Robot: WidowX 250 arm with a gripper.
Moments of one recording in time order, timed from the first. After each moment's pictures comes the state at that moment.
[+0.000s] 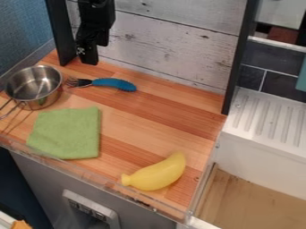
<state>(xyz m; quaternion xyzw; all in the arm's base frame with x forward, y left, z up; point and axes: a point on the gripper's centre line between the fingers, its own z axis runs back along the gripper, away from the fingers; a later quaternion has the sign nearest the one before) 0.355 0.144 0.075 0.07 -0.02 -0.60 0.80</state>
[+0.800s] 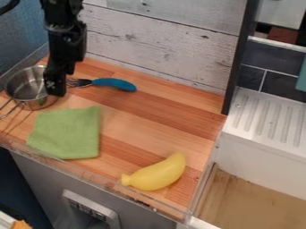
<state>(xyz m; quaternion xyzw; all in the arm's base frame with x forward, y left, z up) 0.278 0.161 0.058 0.11 0.05 -0.53 0.84</state>
